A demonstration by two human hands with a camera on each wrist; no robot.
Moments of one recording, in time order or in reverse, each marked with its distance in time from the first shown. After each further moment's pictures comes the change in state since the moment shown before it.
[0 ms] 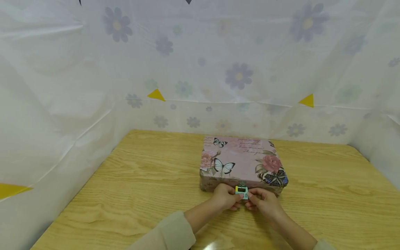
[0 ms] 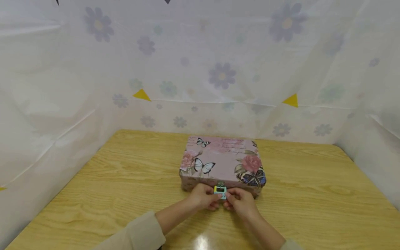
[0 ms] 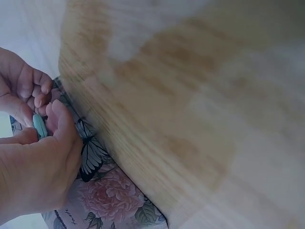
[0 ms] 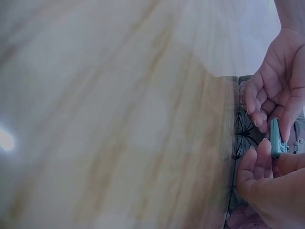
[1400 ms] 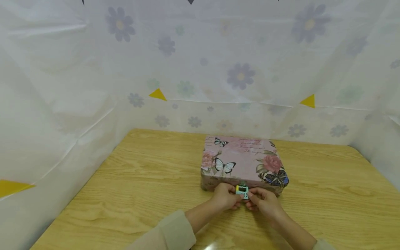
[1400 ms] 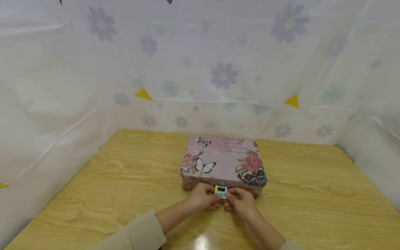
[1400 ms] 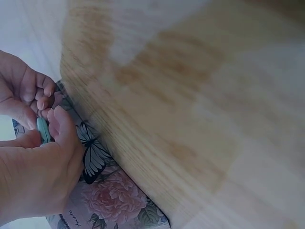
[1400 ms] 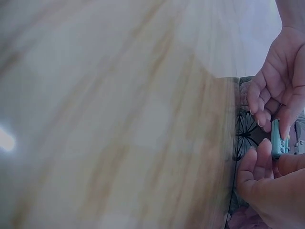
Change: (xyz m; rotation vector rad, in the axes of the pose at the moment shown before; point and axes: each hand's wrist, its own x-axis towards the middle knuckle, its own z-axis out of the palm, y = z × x) left_hand -0.003 0.002 0.000 0.009 0.029 0.038; right_hand 0.000 -0.002 0.001 -0.032 0.004 -0.002
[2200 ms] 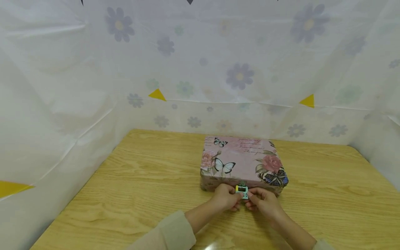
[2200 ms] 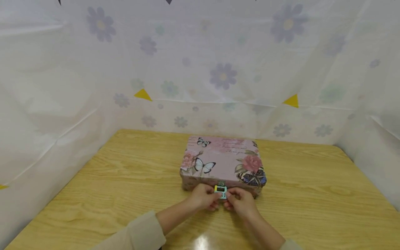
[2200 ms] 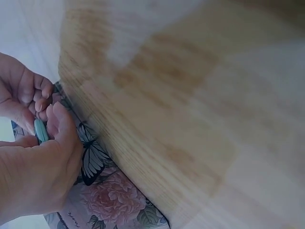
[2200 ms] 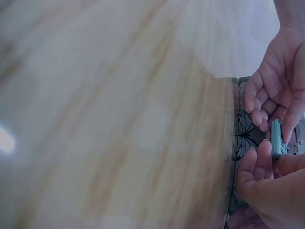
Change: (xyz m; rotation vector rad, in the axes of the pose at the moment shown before) left_hand 0.001 -0.002 0.001 0.024 -0.019 -0.045; right_hand -0.001 0.000 0.000 0.011 0.008 0.007
